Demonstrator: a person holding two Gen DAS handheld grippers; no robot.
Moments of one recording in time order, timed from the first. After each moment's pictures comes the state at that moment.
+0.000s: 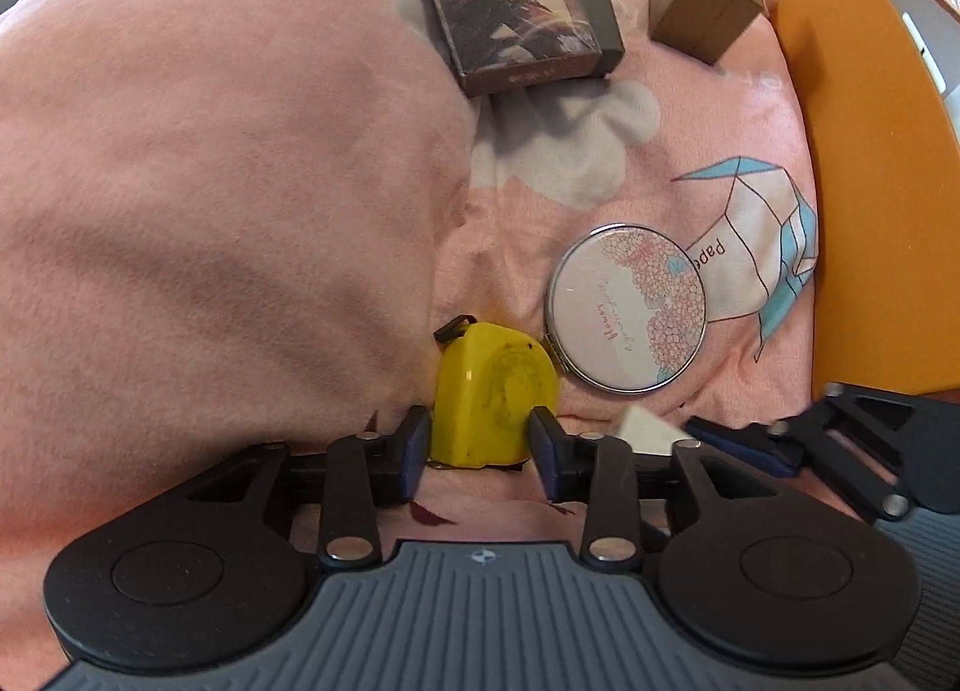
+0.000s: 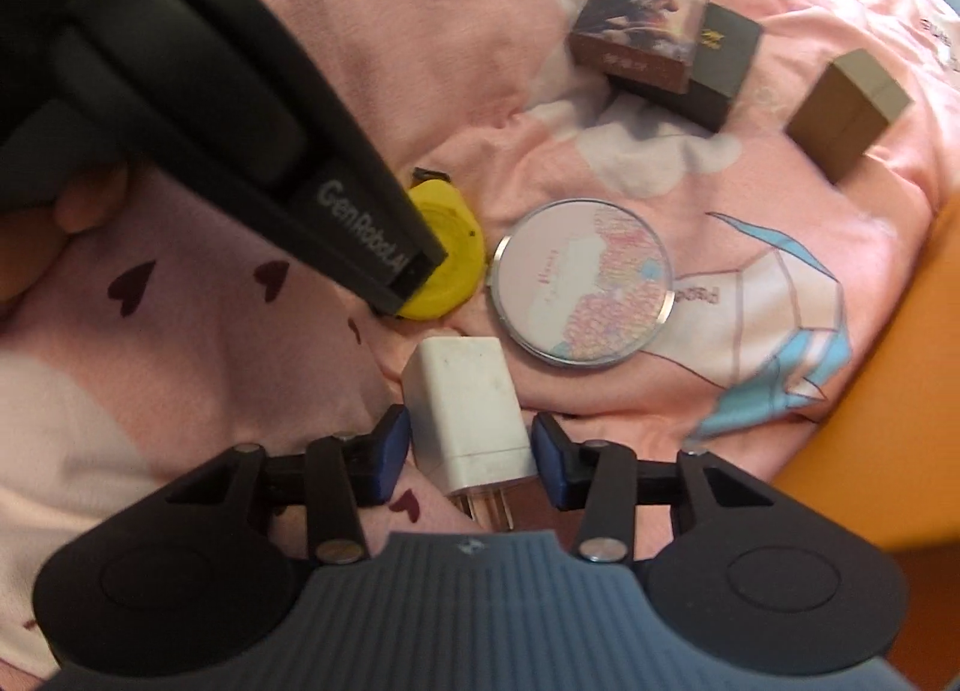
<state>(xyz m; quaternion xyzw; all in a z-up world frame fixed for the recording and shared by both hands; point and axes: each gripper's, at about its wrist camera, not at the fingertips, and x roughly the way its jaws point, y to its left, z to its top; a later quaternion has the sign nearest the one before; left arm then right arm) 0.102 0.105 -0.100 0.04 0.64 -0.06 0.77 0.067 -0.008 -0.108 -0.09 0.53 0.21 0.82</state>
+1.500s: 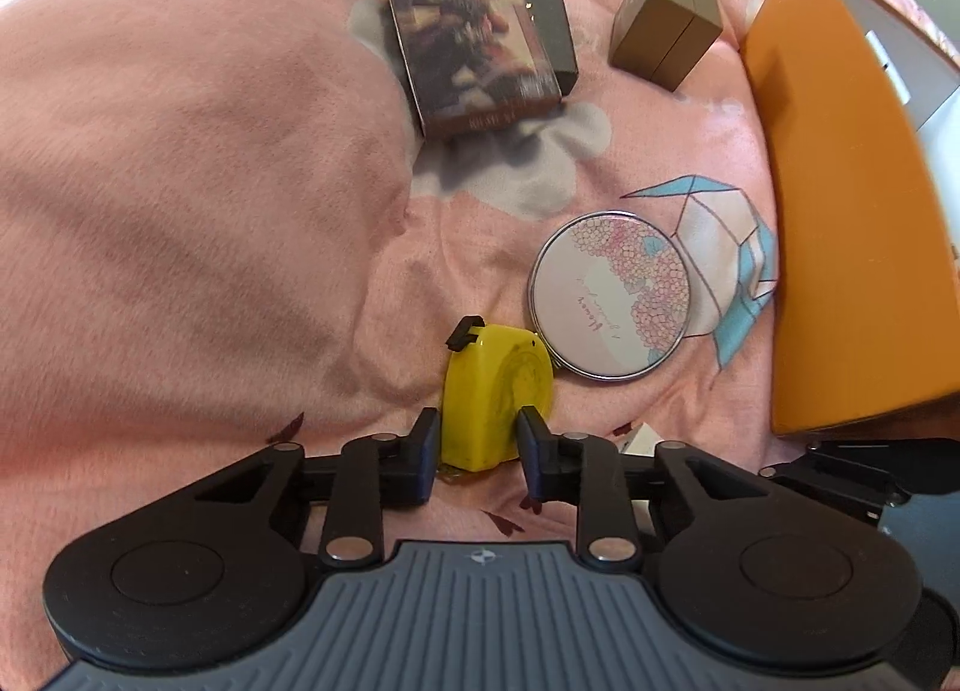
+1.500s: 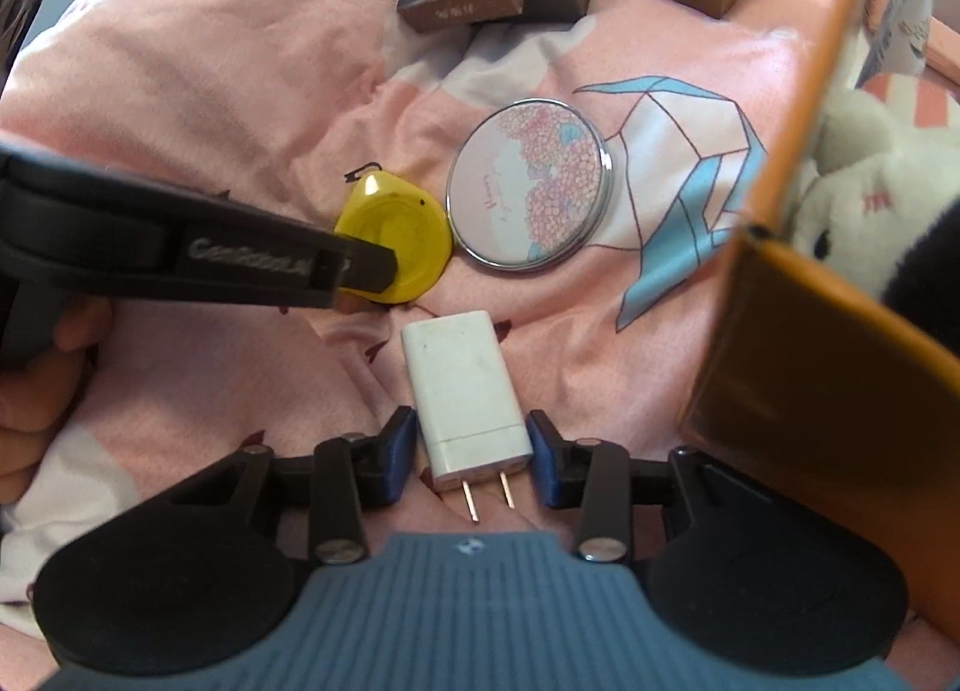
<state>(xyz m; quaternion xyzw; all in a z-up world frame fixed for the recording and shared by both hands) 0.083 0.098 -0.104 0.00 0.59 -0.07 0.80 0.063 -0.065 -0.116 0.08 0.57 0.17 0.80</state>
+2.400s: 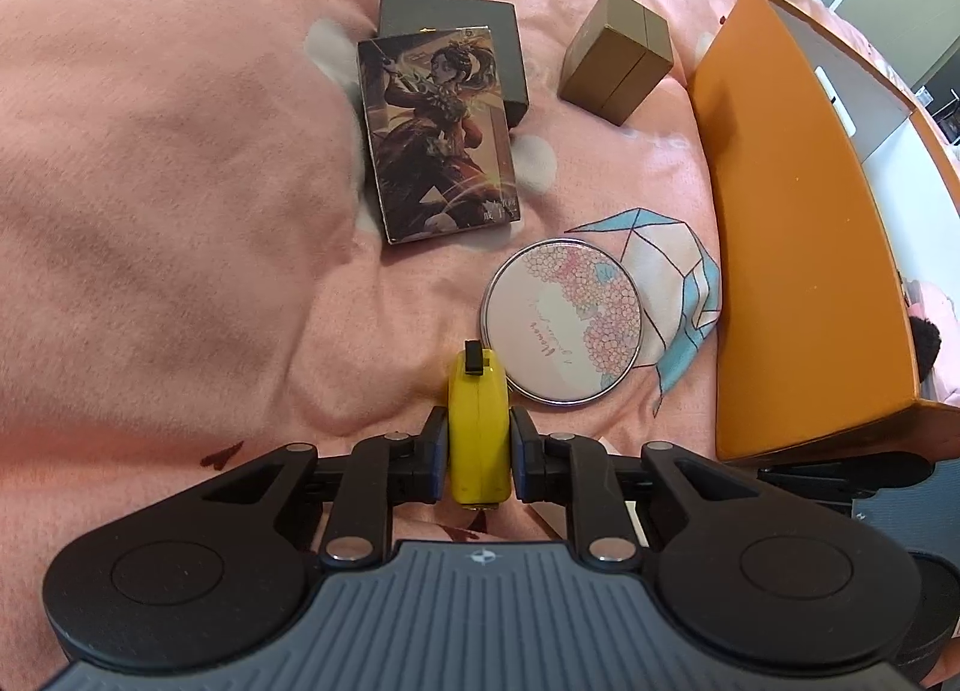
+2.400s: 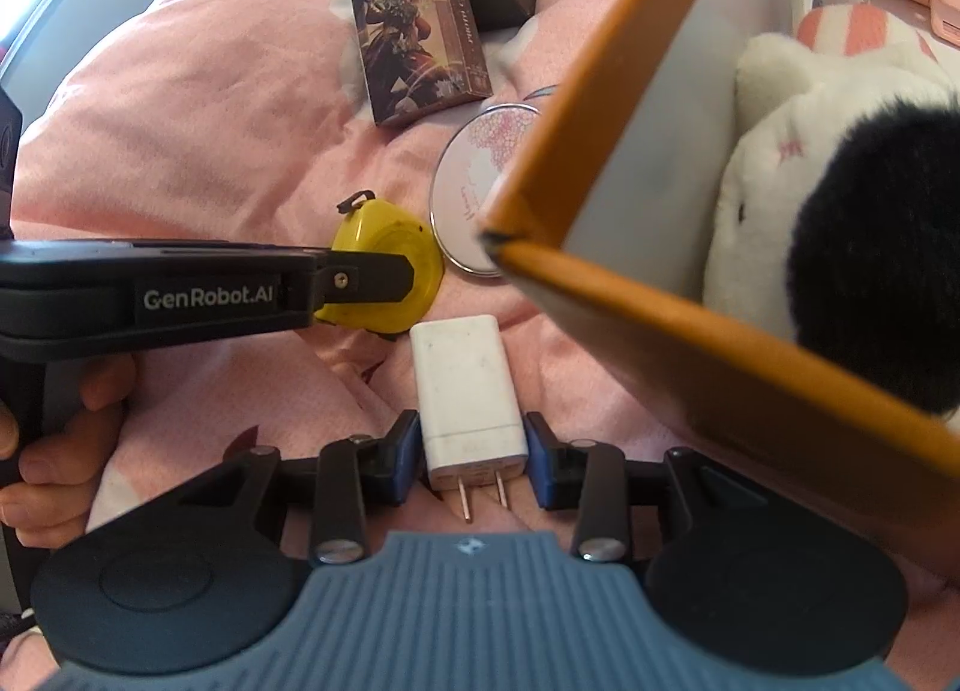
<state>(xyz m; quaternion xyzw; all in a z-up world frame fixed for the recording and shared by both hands) 0.060 0.099 -0.110 -0.04 0.57 -0.12 0.81 0.064 -0.089 -0.114 0.16 0.57 0.17 0.79</state>
